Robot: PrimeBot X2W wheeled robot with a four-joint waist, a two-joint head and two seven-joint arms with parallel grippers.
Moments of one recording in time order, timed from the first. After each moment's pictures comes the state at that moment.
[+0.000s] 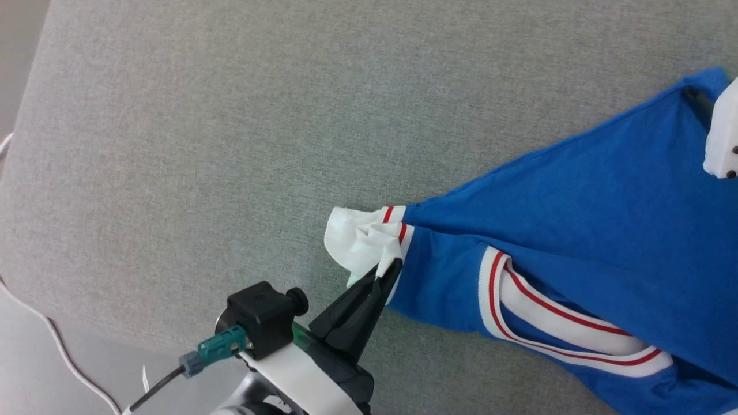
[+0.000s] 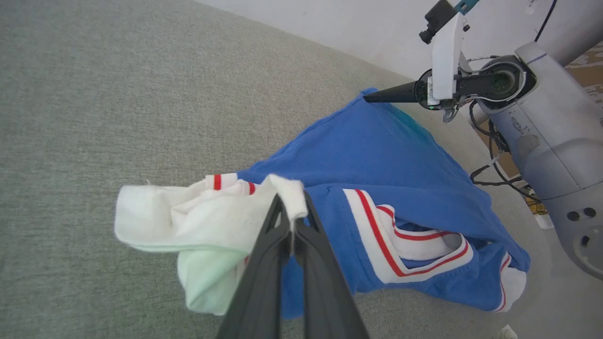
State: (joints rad) left arm -0.07 0.26 -0.51 -0.40 -0.54 -0.02 0.15; right arm -0.67 -0.37 -0.06 0.15 0.27 0.13 0.93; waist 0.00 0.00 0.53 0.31
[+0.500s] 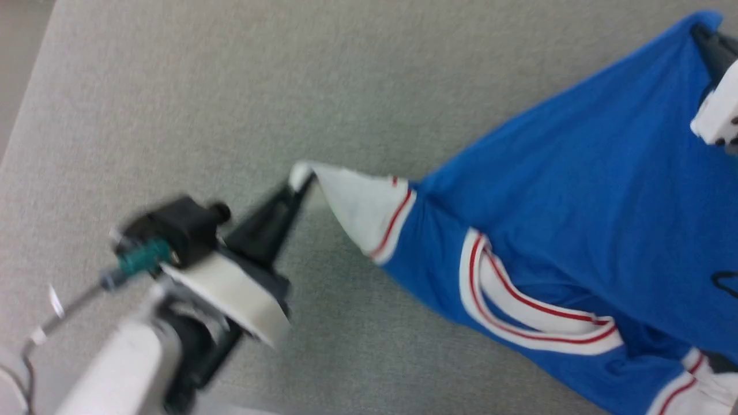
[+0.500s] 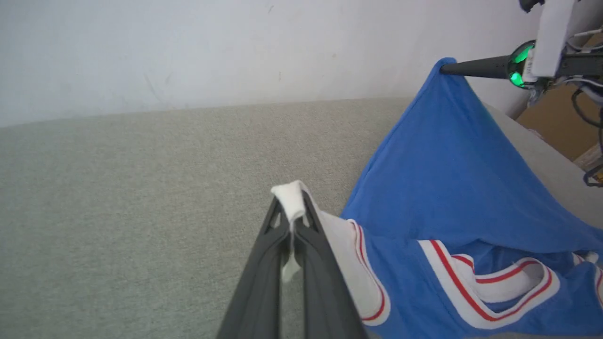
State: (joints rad) left arm -0.25 0.40 -0.37 -0.33 -0.51 -0.04 0.20; right arm -0.71 -0.25 -0.15 0.17 0.33 0.13 0.65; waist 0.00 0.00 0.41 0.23
